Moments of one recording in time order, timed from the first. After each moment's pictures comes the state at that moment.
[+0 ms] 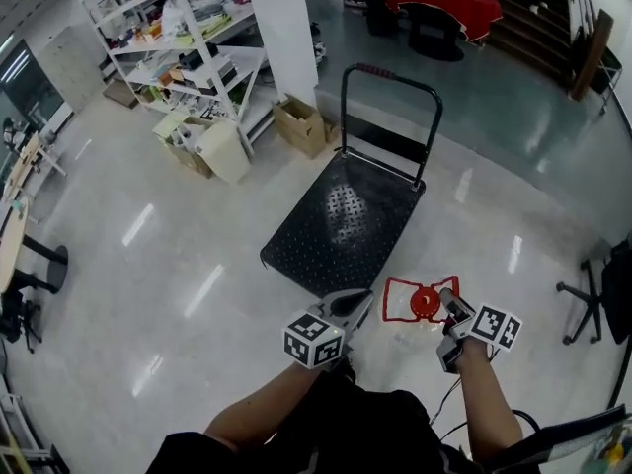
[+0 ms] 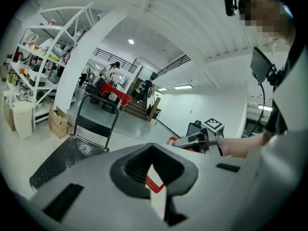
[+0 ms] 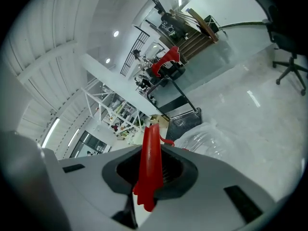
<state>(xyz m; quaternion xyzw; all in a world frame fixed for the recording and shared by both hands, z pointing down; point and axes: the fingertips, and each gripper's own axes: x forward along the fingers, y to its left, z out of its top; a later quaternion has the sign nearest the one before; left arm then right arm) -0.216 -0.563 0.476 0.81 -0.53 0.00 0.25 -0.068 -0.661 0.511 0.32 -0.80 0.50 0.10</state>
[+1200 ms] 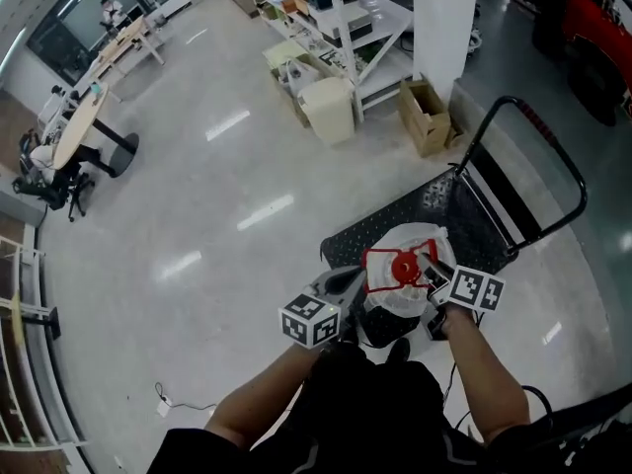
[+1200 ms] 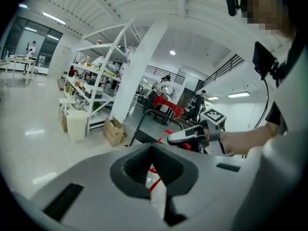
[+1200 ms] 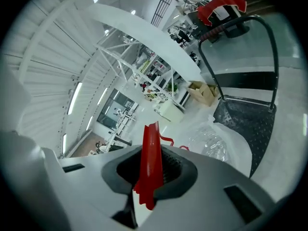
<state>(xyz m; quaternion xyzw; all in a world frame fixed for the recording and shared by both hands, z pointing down) -0.556 -0.710 0.531 0.59 -0.75 -0.02 0.29 -0.522 -0.842 0.564 0.03 -0.84 0.46 0.27</state>
